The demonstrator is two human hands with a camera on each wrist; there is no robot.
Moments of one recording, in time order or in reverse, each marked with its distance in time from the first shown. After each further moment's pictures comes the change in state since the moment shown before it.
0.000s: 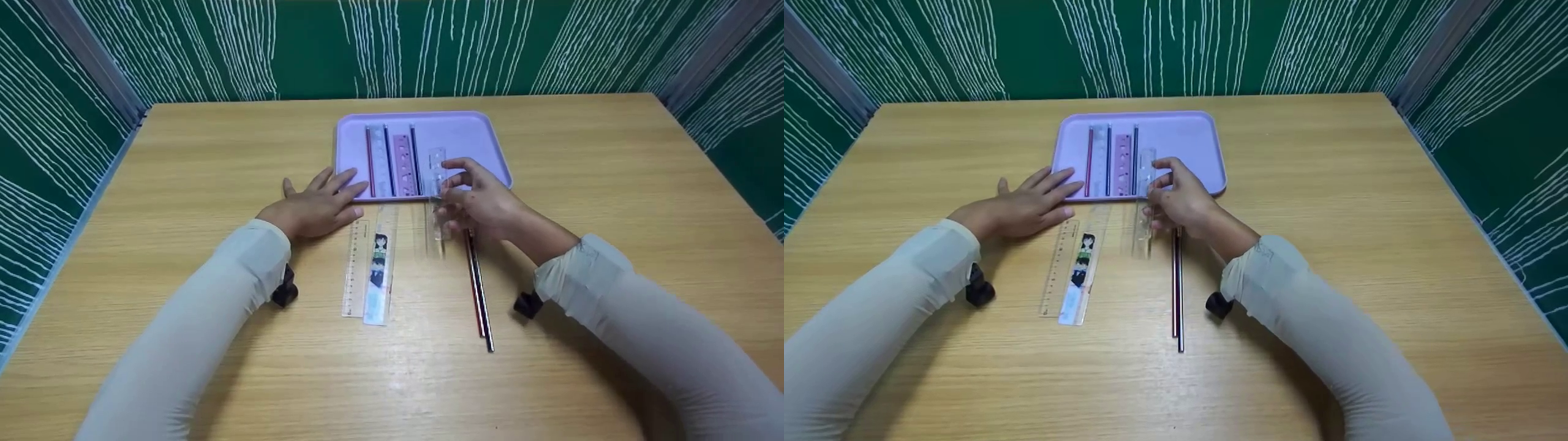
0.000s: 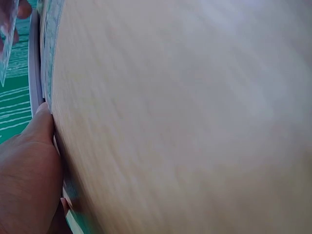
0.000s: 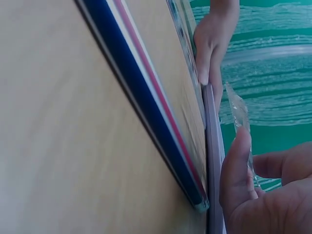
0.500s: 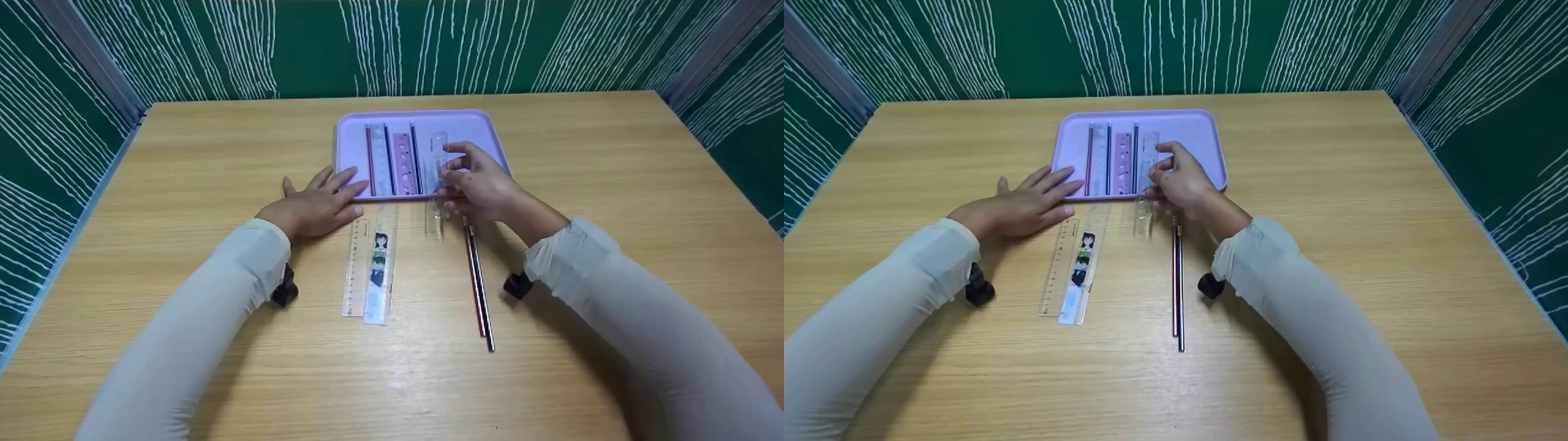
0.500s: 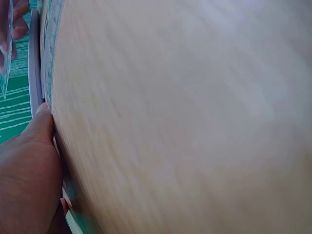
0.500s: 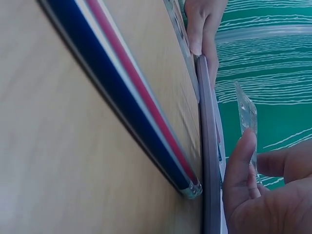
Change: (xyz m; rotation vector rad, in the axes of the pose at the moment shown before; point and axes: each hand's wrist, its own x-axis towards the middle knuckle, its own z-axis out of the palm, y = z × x) left_hand 0.001 0.001 0.001 0.020 -0.009 -0.013; right_hand 0.023 -0.009 -0.006 -0.005 0.038 -0.010
